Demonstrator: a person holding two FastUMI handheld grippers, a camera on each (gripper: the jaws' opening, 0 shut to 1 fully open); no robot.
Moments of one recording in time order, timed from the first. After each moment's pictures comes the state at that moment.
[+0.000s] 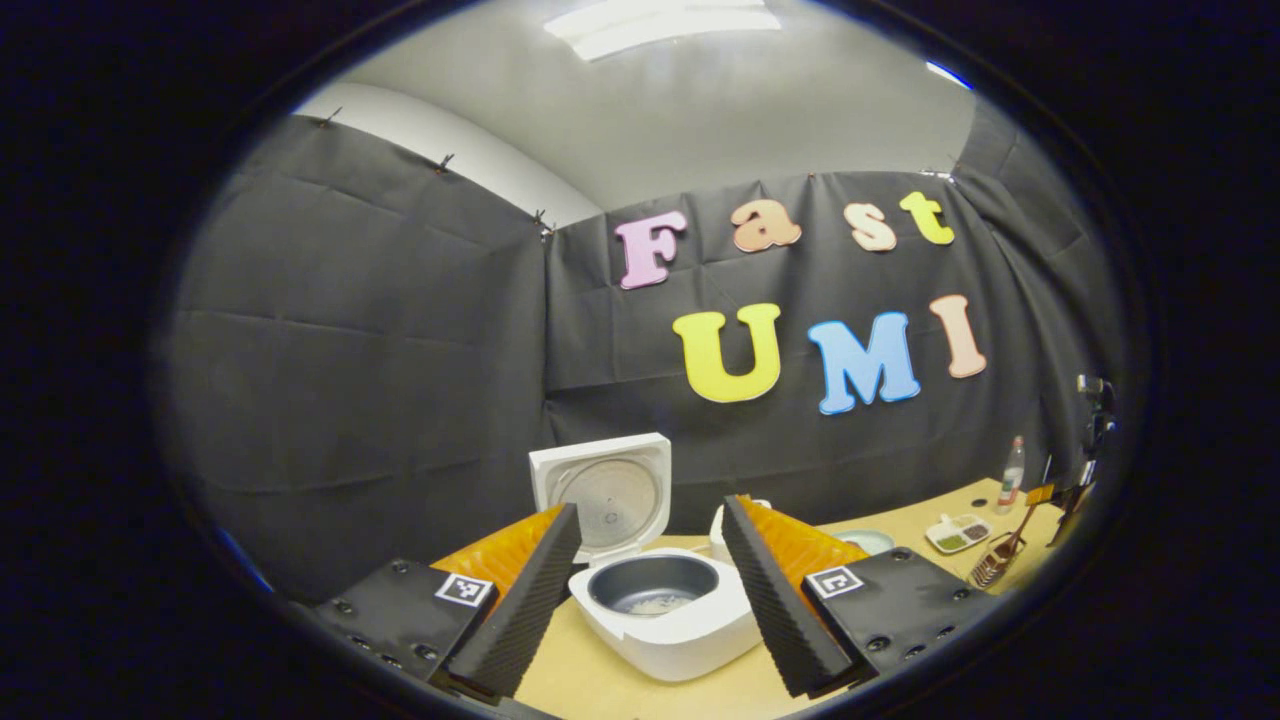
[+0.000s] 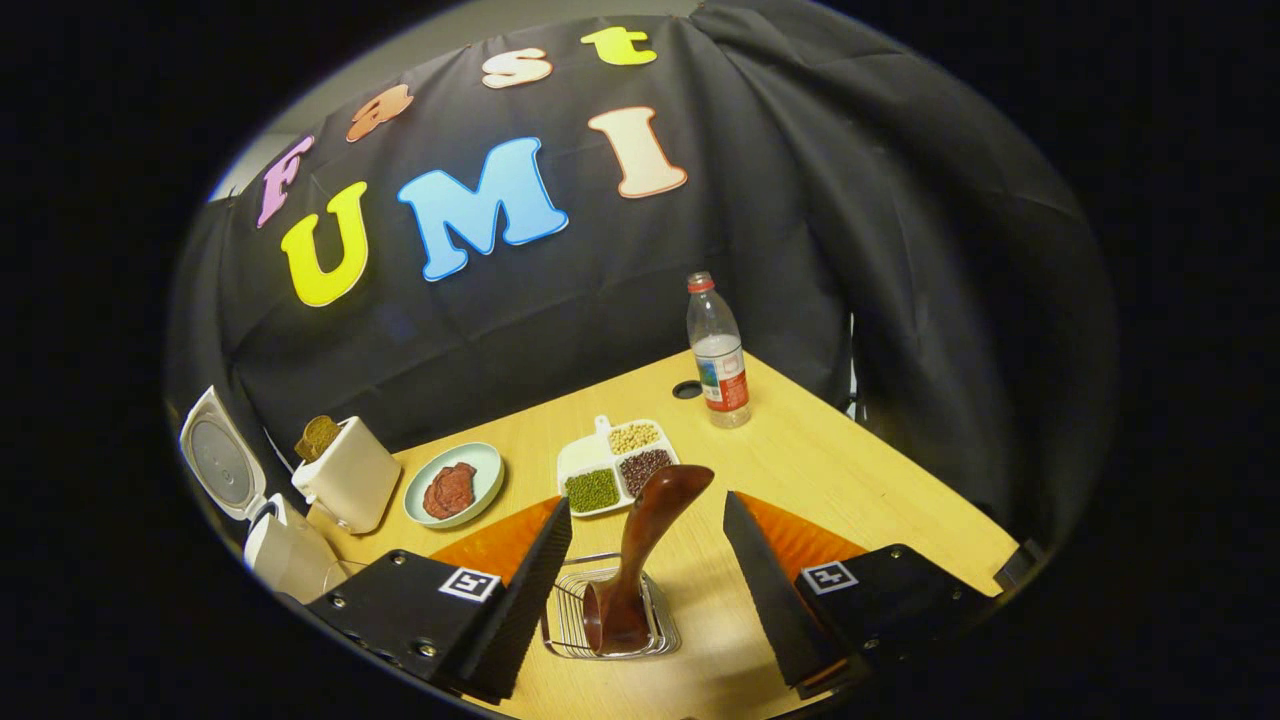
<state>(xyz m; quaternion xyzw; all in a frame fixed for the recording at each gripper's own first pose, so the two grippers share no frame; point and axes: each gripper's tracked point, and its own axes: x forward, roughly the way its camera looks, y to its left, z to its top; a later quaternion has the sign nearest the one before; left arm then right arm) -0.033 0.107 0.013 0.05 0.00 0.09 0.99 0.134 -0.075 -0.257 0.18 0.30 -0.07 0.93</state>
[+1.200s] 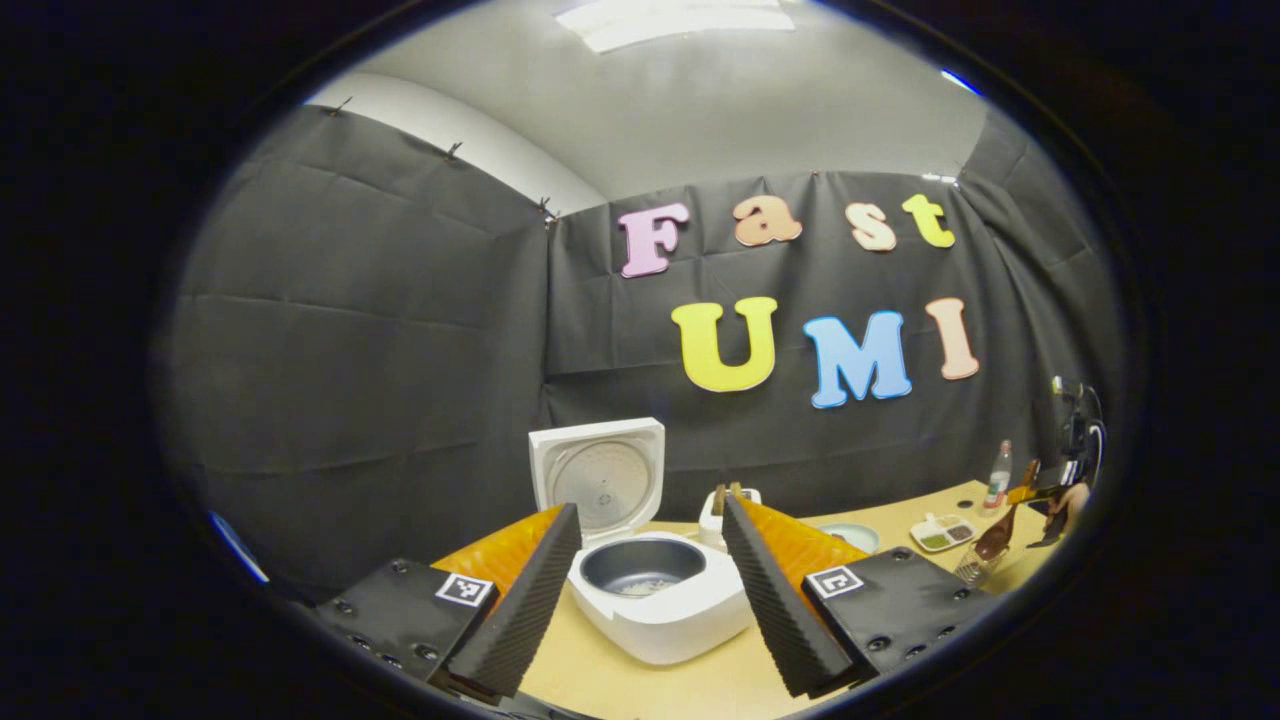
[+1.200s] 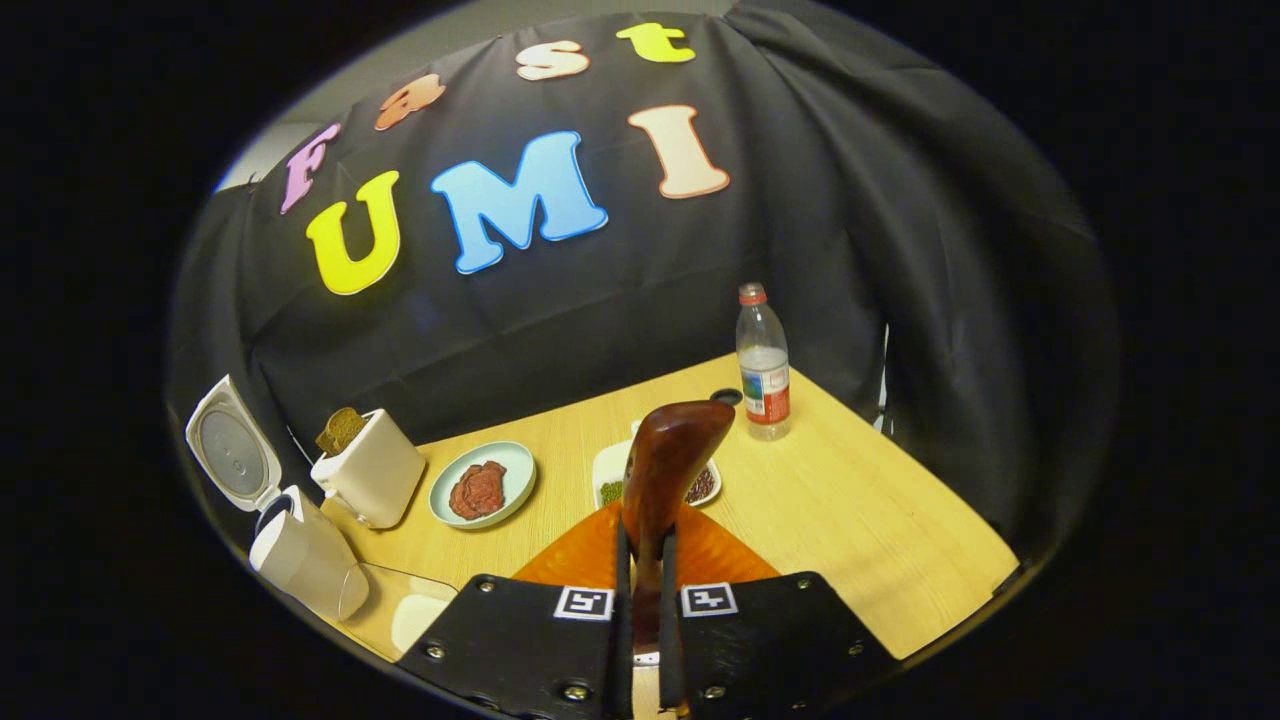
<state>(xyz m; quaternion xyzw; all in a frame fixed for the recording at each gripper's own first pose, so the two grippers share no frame) -0.049 0.095 0.002 0.03 0.02 0.08 1.00 0.155 -0.055 -0.212 0.13 0.28 -0.03 0.95</state>
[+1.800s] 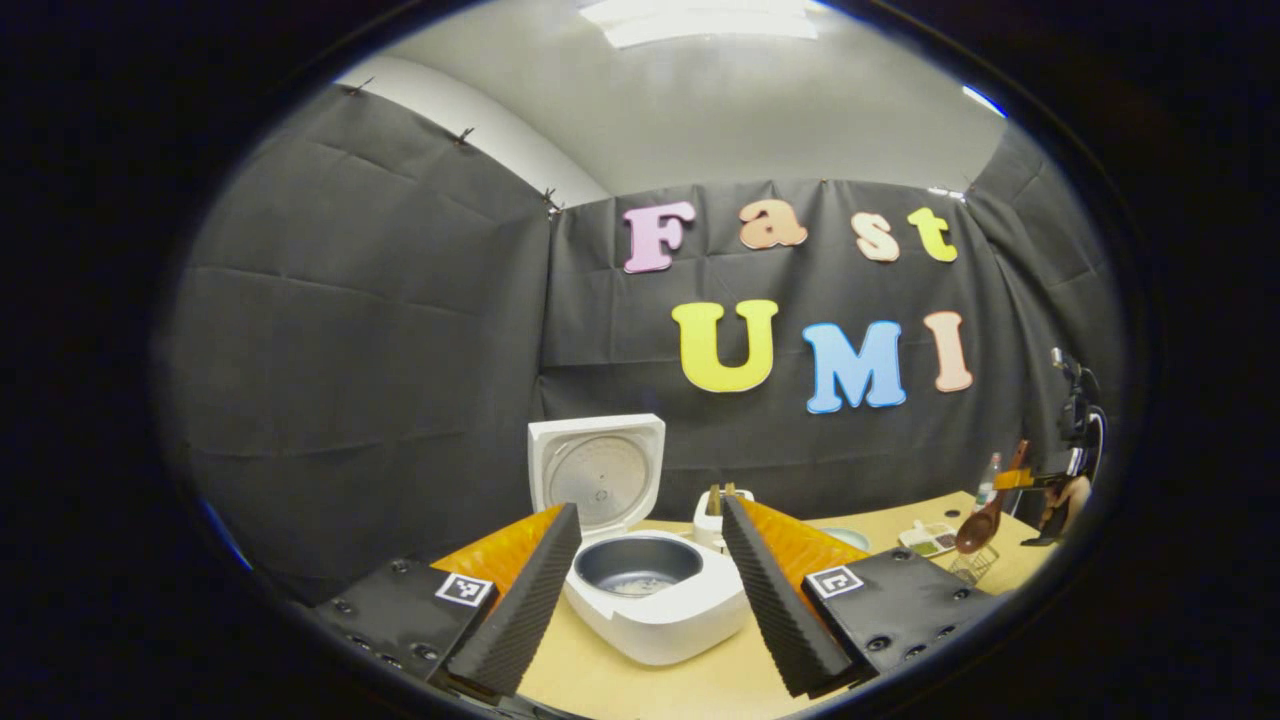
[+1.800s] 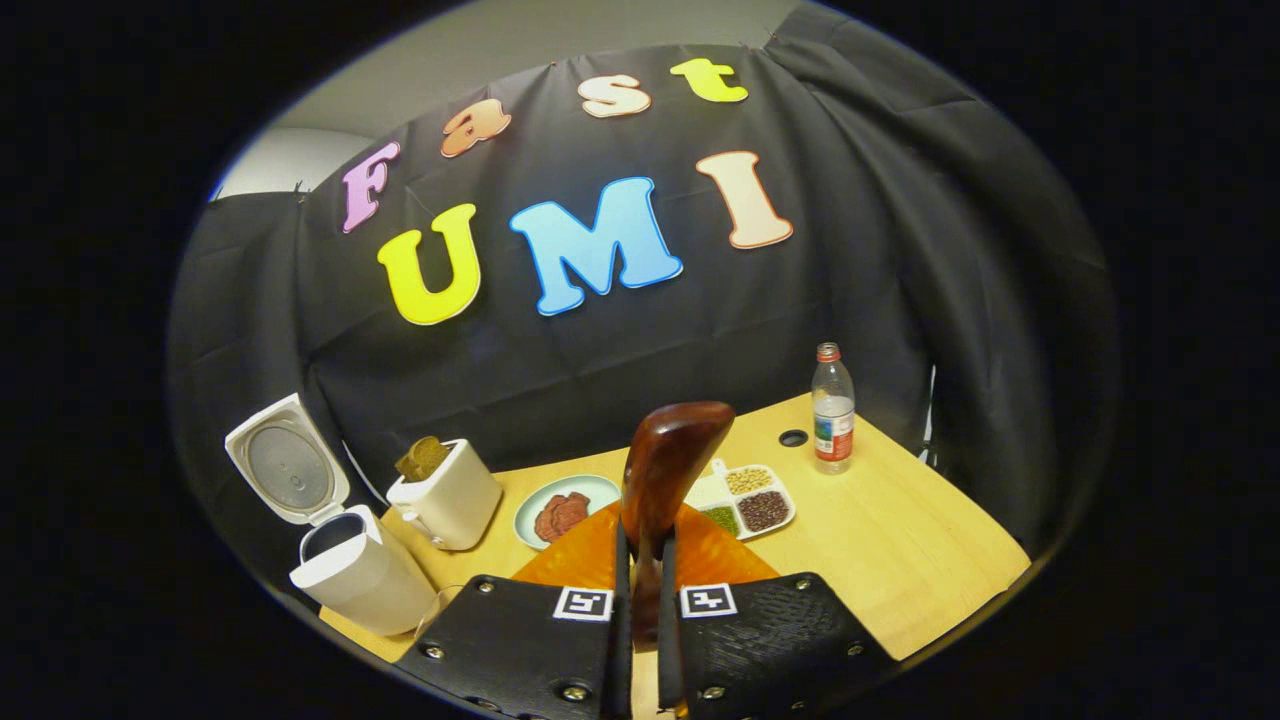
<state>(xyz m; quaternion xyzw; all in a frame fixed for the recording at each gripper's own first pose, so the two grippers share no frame) -0.049 0.129 0.000 0.00 0.02 0.07 1.00 0.137 0.030 -0.152 0.16 0.23 0.04 0.96</state>
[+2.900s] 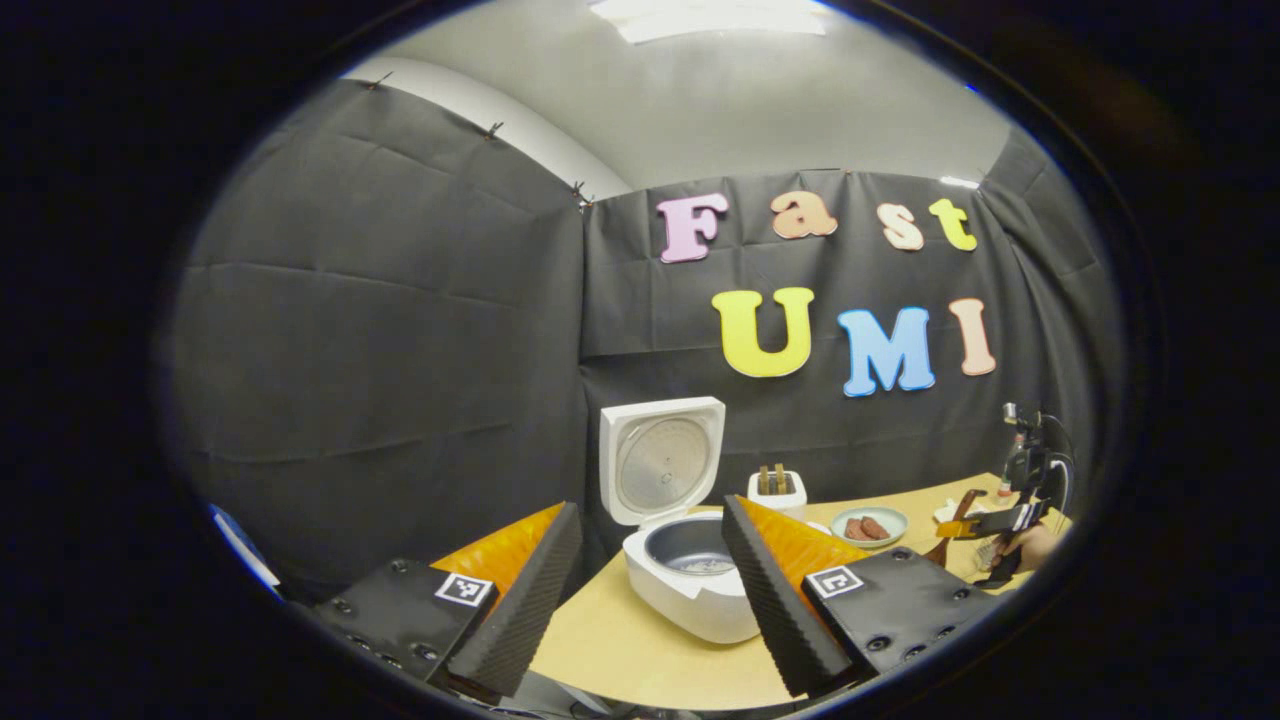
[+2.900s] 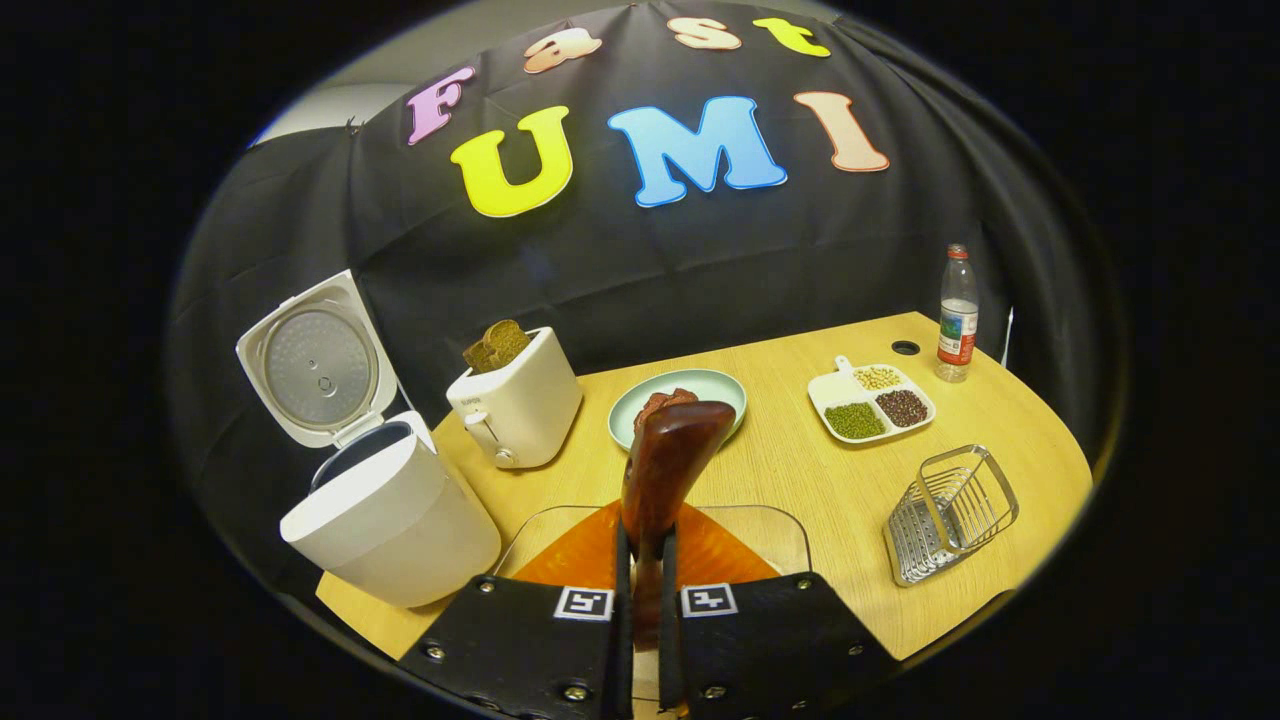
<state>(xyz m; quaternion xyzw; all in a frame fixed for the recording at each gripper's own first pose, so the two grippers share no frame) -0.092 0.216 -0.019 0.01 0.03 0.10 0.99 0.104 0.189 -0.249 0.12 0.30 0.11 0.94</state>
